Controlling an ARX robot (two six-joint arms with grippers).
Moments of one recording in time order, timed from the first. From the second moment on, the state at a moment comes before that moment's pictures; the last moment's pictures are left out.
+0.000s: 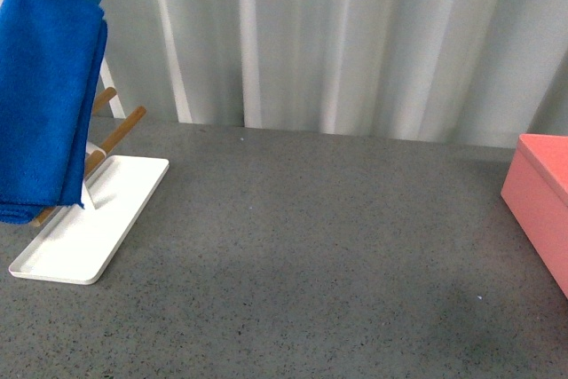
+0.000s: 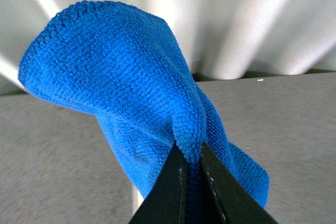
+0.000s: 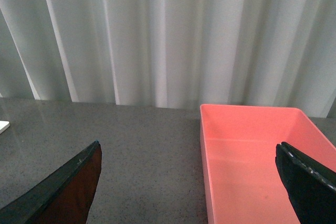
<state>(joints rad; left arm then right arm) 0.01 1.91 1.73 -0.32 0.23 0.16 0.00 0.00 0.02 0.00 0.00 -0.01</state>
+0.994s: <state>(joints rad) -0.61 1.66 1.25 0.09 0.52 -0.18 0.00 0.00 0.02 0.00 0.00 -0.01</state>
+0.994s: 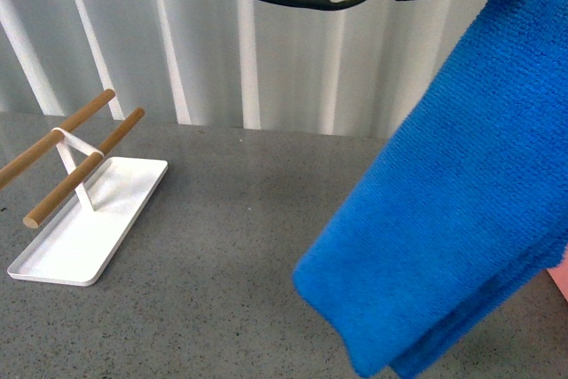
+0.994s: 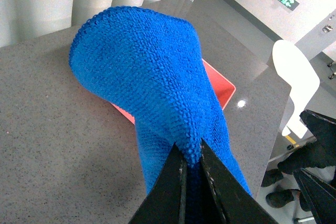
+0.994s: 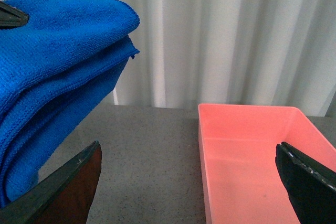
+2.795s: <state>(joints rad) -0.61 1.64 1.25 0.08 0.47 -0.24 0.21 1.28 0.31 0.68 -0.66 -0.02</state>
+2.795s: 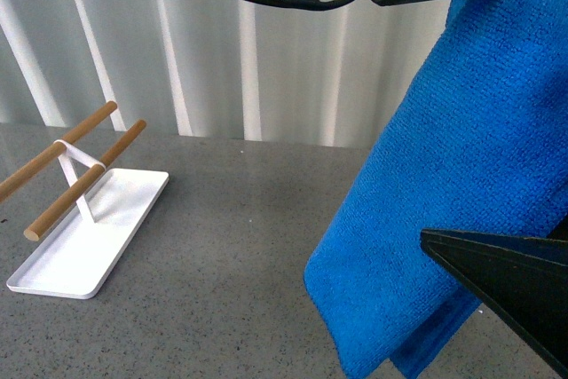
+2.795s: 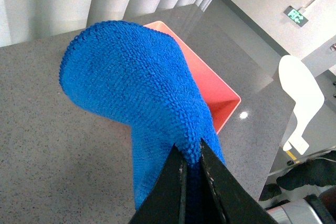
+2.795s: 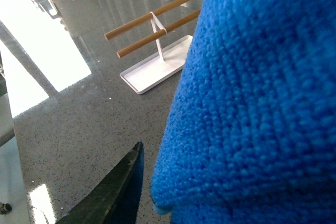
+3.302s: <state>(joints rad) -0.59 1.64 1.25 0.05 0.47 -0.24 0.16 1.24 0.31 0.67 -0.67 -0.02</state>
